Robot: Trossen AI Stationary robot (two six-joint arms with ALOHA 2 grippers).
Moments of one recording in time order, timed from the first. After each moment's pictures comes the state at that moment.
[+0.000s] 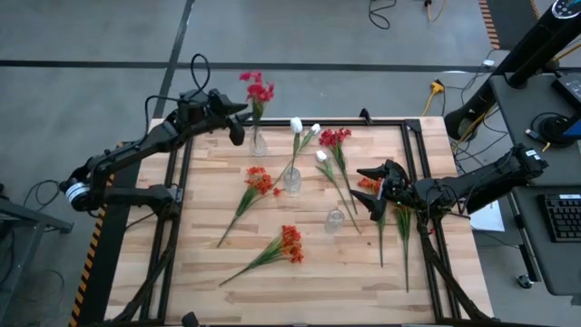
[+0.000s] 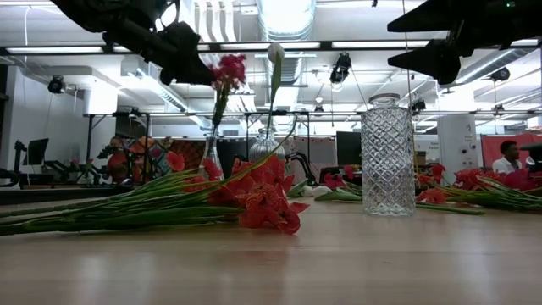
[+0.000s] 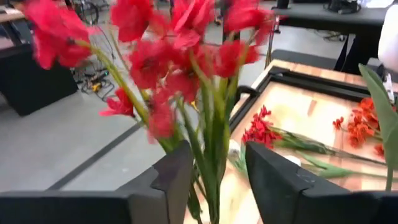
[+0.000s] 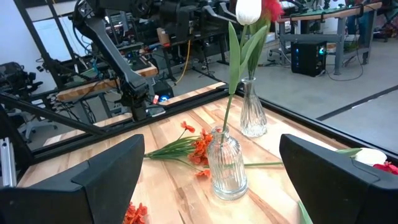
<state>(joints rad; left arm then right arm) 0.75 1.12 0.85 -0.02 0.15 0.10 0.29 0.72 0.30 0.37 0.63 0.24</state>
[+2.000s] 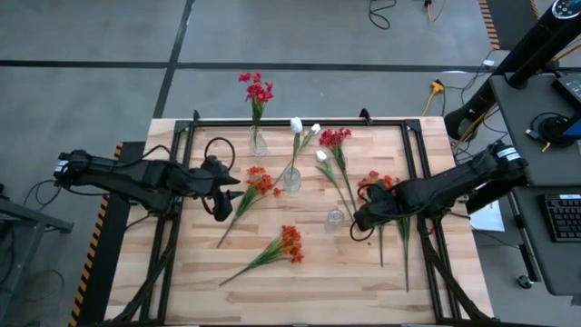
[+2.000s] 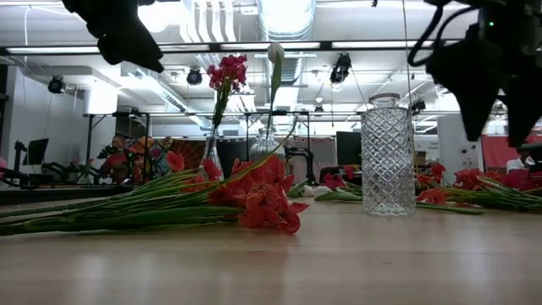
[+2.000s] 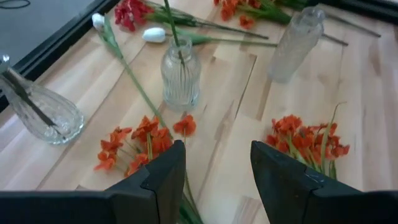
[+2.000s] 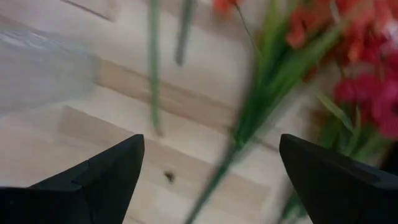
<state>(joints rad) -0.16 0.91 0.84 -0.67 -0.35 -0.43 0.30 1.31 0.88 -1.07 0.10 1.48</state>
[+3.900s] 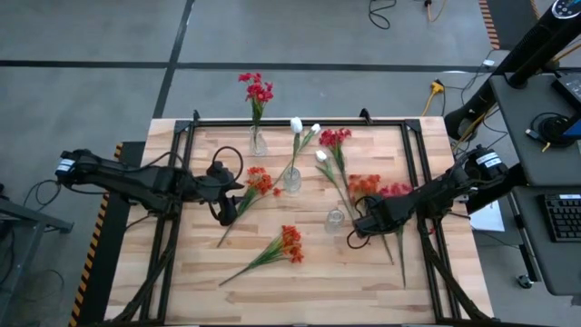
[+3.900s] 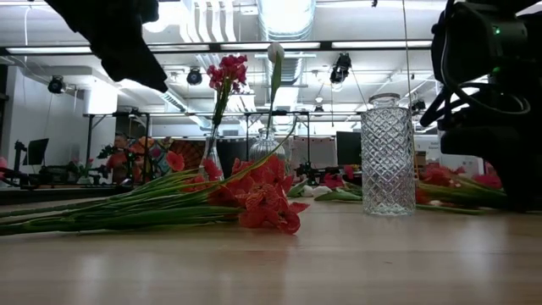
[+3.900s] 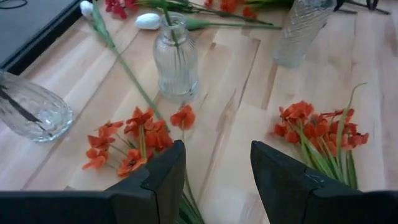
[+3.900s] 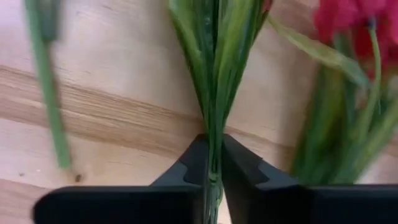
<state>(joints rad) -0.18 0.95 0.73 -0.52 -0.36 -0.41 0.33 1.52 0.71 -0.89 0.10 1.56</state>
